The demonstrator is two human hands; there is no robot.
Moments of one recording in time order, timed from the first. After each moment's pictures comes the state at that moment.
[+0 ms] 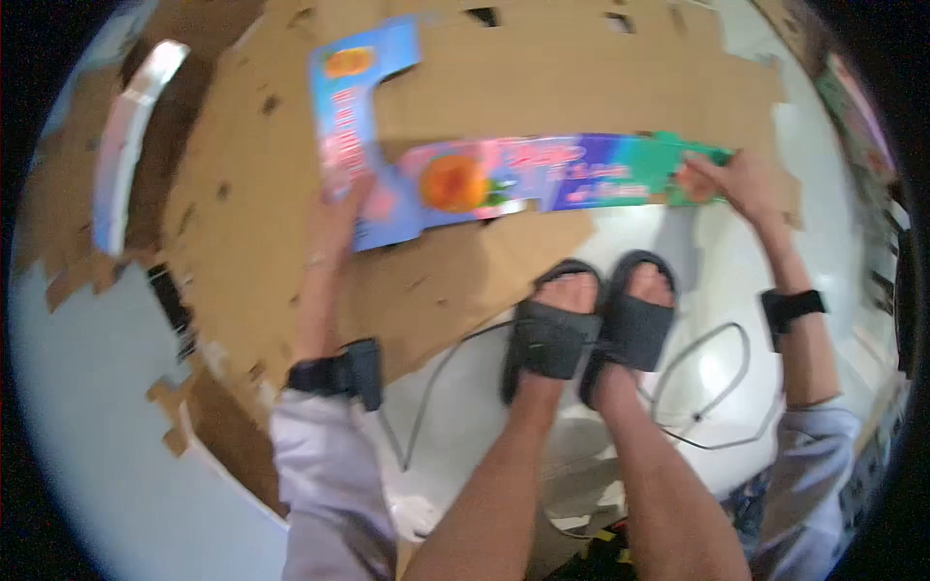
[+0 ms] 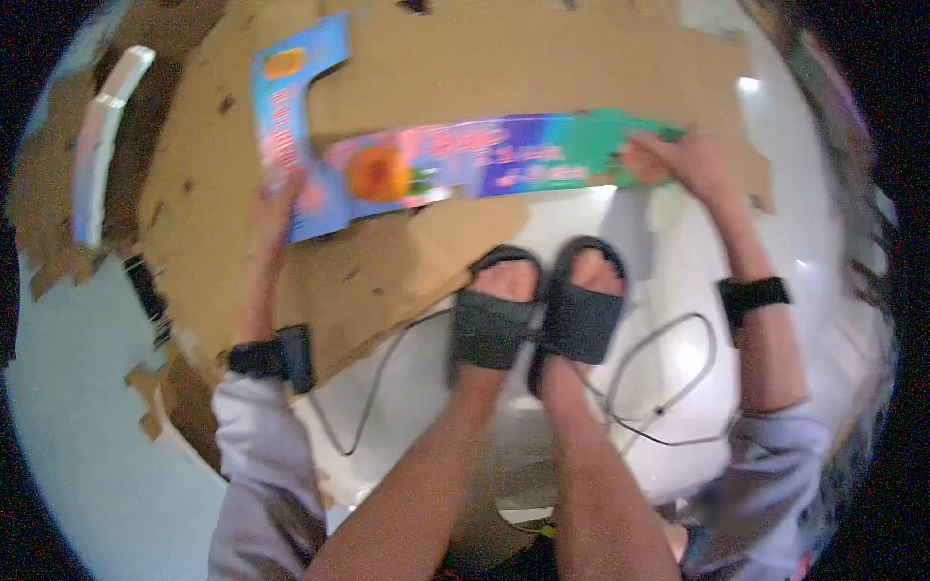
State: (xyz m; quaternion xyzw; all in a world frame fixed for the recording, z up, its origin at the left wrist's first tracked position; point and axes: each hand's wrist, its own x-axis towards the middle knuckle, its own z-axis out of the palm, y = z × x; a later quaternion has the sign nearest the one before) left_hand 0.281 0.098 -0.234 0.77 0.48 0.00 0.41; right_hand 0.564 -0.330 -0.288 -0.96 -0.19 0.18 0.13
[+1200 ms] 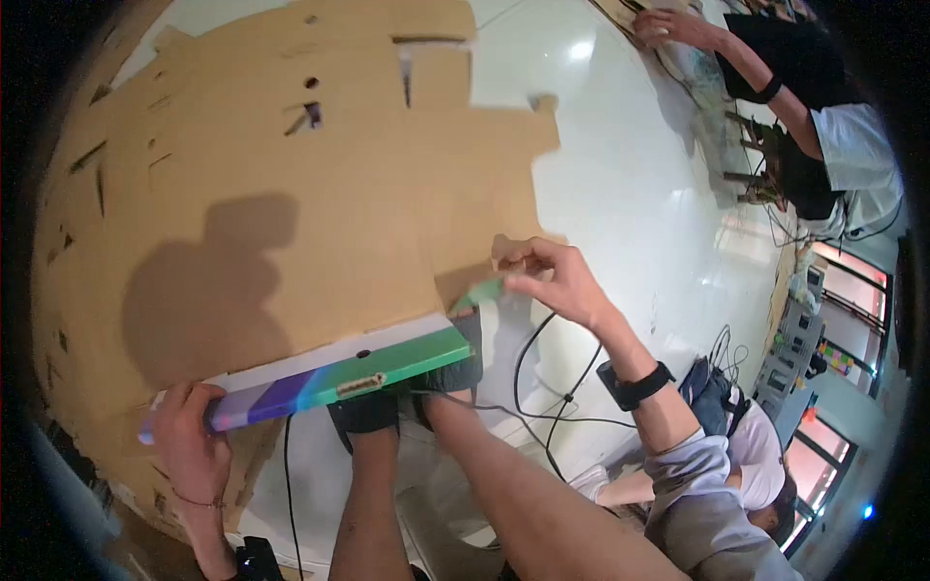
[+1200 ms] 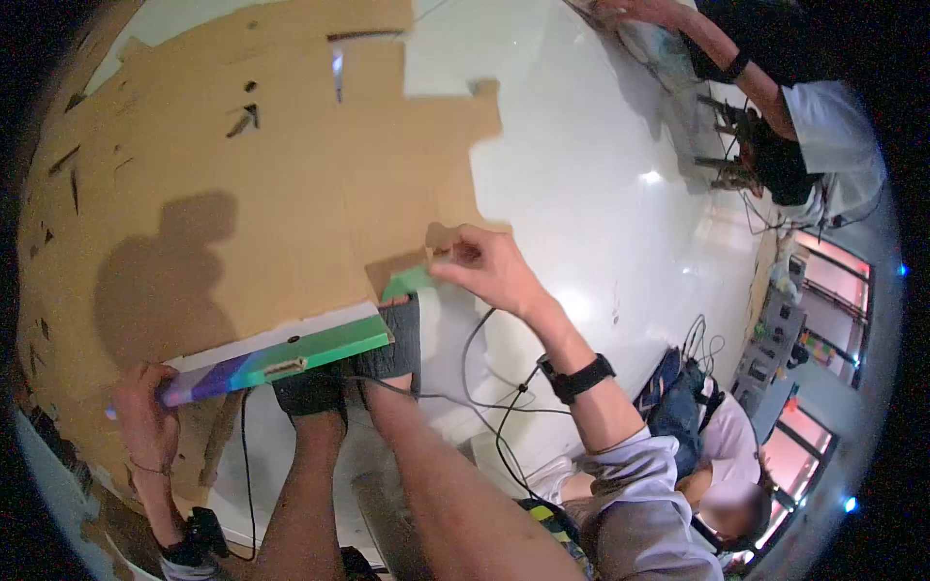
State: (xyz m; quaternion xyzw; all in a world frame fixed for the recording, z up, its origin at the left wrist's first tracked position) left_hand 0.259 -0.002 -0.148 0.96 0.09 -0.19 0.18; right_hand 0.443 -0.408 -0.223 -0.86 -0.06 0.34 0.37
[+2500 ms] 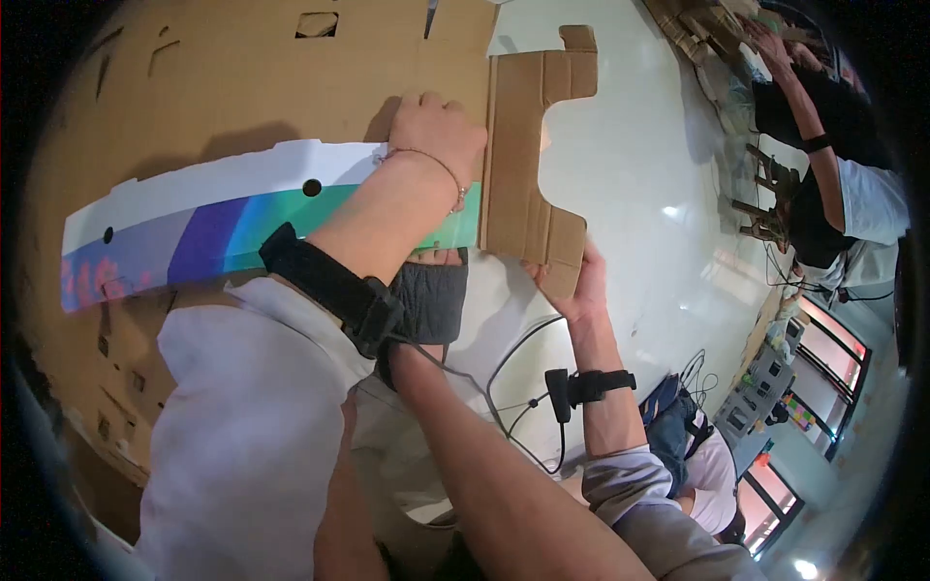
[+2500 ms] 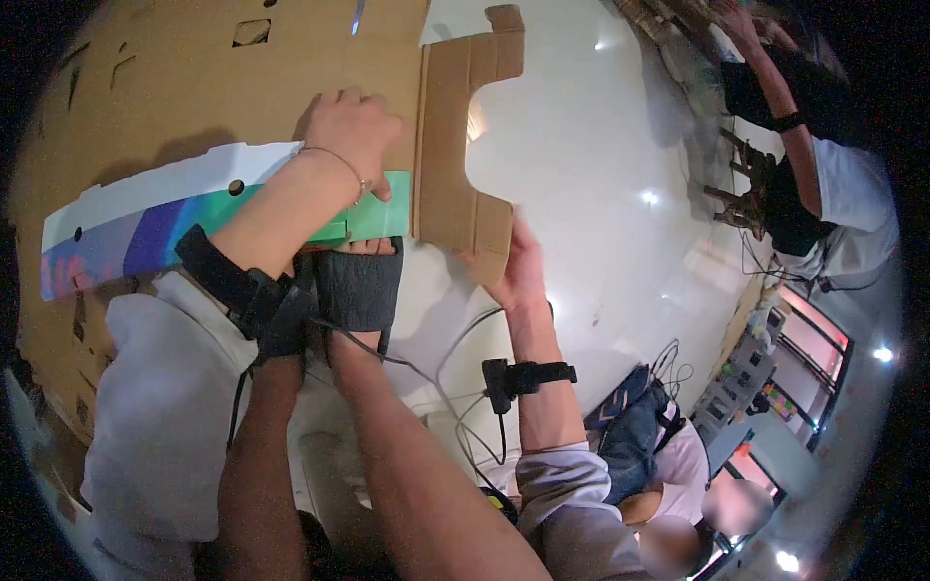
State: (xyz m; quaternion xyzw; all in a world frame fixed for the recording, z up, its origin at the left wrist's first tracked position) left_hand 0.468 -0.208 -0.244 0.96 -0.07 -0.23 0.10; right_hand 0.417 -0.459 -0.258 -0.44 0.26 0.37 0.78
